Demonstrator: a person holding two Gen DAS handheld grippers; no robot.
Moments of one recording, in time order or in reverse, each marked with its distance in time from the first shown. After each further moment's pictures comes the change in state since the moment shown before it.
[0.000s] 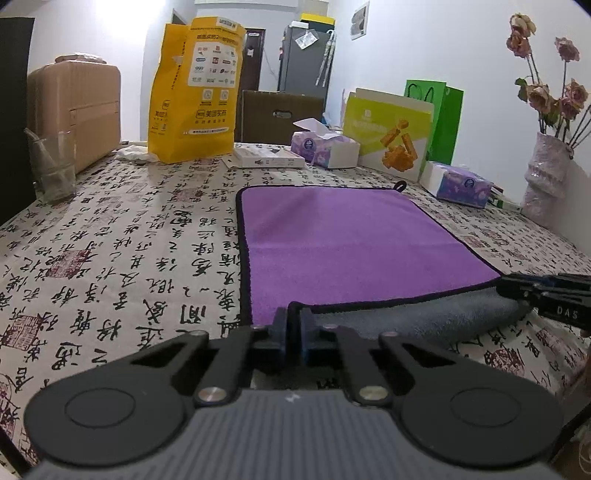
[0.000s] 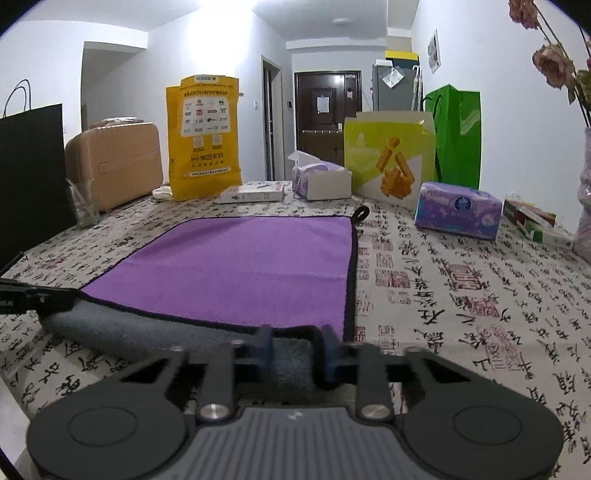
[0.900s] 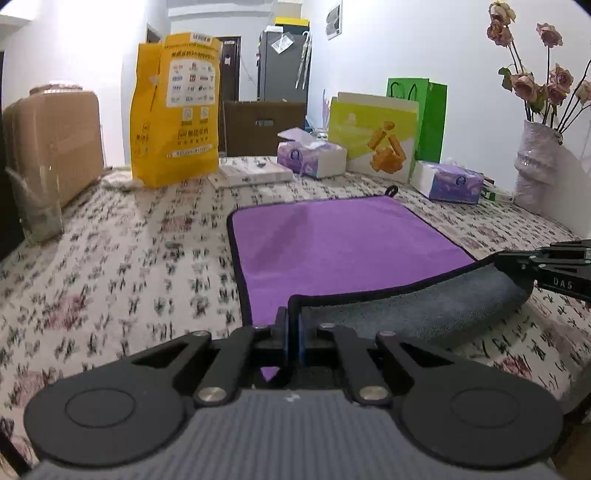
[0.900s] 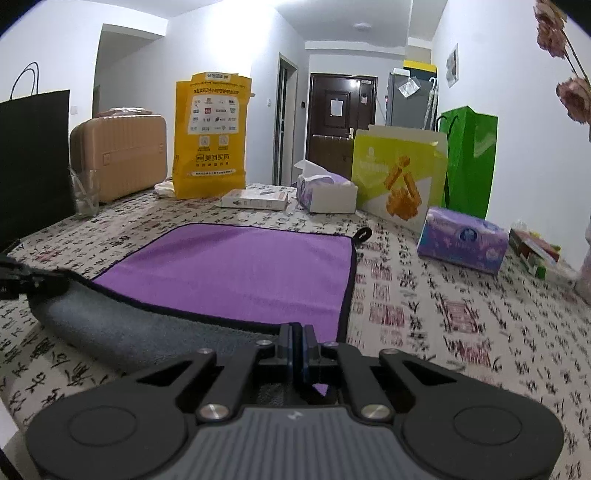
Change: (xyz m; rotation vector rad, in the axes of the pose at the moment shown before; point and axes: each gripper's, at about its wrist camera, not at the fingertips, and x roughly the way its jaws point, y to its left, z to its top) left arm 0.009 0.002 0.026 0.094 -0.015 -0.011; right arm 0.012 -0.002 0.030 -0.093 0.009 -0.006
